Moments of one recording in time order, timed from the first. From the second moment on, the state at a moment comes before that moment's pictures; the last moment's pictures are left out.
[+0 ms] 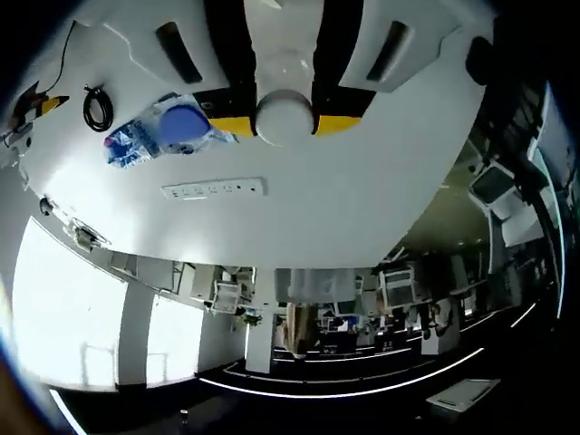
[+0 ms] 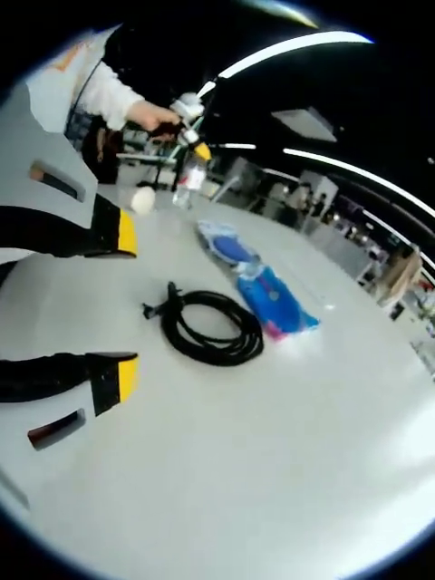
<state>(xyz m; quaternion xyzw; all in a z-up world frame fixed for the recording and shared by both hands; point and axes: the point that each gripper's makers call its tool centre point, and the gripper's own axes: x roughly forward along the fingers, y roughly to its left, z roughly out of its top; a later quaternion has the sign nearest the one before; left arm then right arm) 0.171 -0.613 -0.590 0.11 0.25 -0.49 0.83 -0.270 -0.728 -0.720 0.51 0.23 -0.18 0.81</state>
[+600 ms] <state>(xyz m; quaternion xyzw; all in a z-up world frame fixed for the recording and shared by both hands) 0.204 -0.659 -0.581 0.15 0.24 -0.53 0.80 -0.254 -0.713 -0.701 0.46 0.23 -0.15 0.85</state>
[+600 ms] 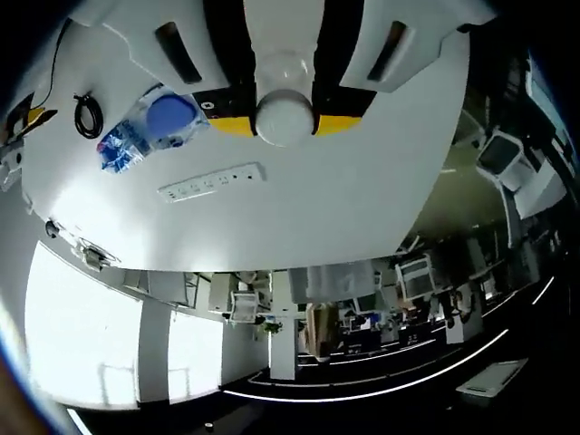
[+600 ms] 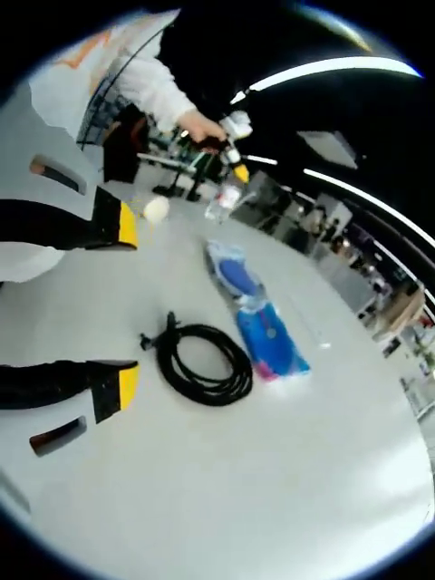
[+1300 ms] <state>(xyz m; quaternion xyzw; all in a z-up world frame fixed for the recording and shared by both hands) 0.205 -0.665 -0.620 0.18 0.28 -0.53 0.78 -0.254 -0.707 -0.709 0.44 0.27 -0.14 0.85</state>
